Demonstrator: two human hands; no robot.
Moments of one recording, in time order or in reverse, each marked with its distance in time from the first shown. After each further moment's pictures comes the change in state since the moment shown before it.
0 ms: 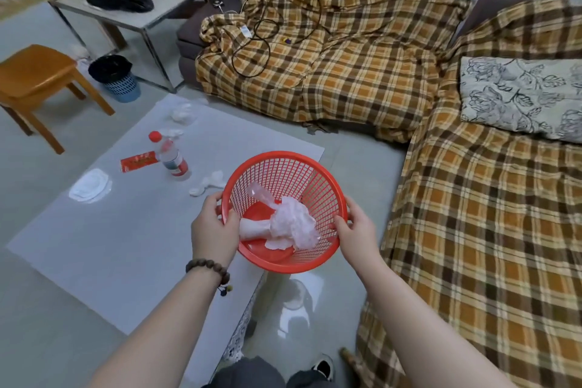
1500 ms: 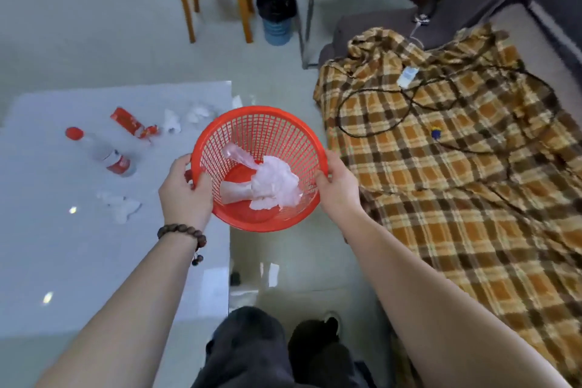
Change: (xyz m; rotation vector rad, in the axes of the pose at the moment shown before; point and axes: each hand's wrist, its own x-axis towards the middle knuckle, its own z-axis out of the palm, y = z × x) left_hand 0.478 0.174 0.325 0.049 0.988 -0.580; right_hand 0.766 -0.206 0.130 -0.353 -1.015 -0.398
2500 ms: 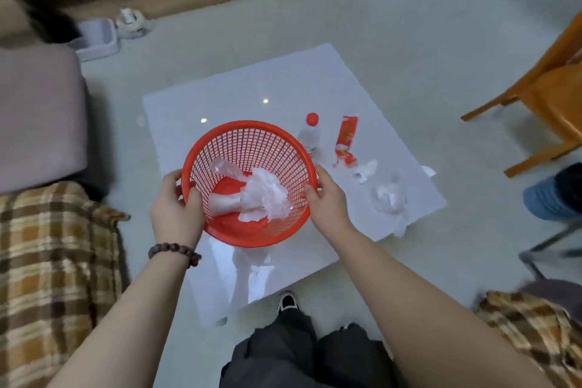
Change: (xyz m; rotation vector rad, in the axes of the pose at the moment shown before) left_hand 0.021 -0.088 -0.116 0.063 1.017 -0.791; right_hand 0.097 -0.142 0.308 -0.213 -1.189 -0.462
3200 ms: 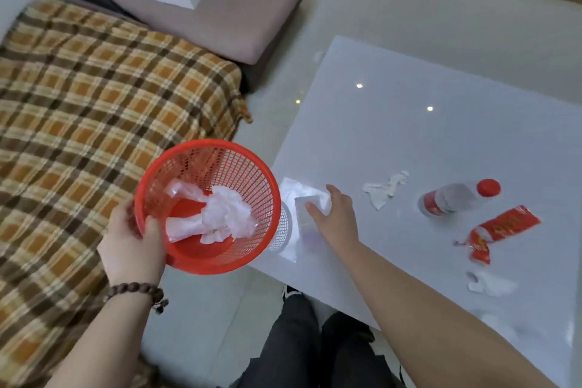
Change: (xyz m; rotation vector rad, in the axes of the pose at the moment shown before) left_hand -0.126 -0.097 -0.086 0.225 0.752 -0.628; right_hand 0.055 0.060 0.141 -0.562 -0.735 -0.084
